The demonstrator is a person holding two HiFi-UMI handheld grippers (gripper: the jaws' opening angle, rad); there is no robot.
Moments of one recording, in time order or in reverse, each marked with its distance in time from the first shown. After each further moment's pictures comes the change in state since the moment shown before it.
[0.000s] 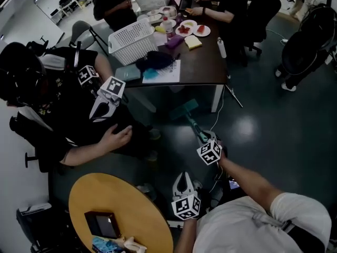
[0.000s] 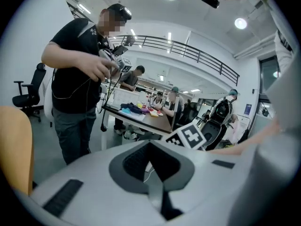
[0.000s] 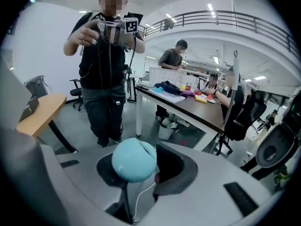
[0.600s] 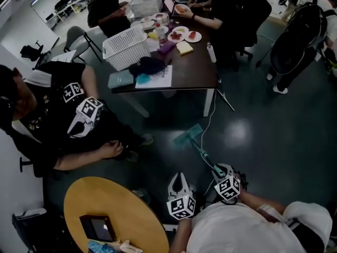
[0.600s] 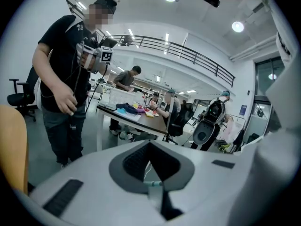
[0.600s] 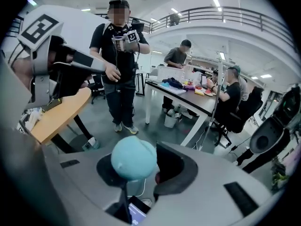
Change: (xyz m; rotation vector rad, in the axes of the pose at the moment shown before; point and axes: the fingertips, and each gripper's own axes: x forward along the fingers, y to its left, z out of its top) left arm -0.004 -0.013 -0.001 0.008 -0.009 -0.055; right arm -0.178 0.047 -0.104 -0.024 0.073 0.068
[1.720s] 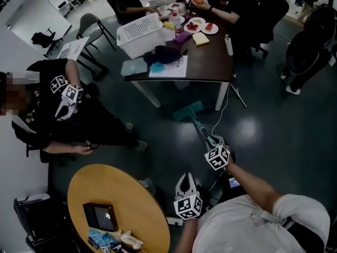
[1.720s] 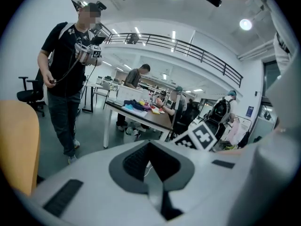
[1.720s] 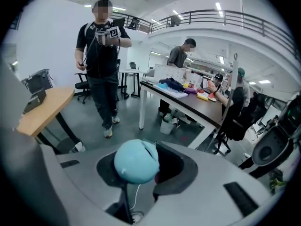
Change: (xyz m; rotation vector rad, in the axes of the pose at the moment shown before) left arm -0.019 0.015 -0.025 -0.052 0.031 0.070; right arm 0.135 -0.043 0.079 -0.027 -0.020 -0.055
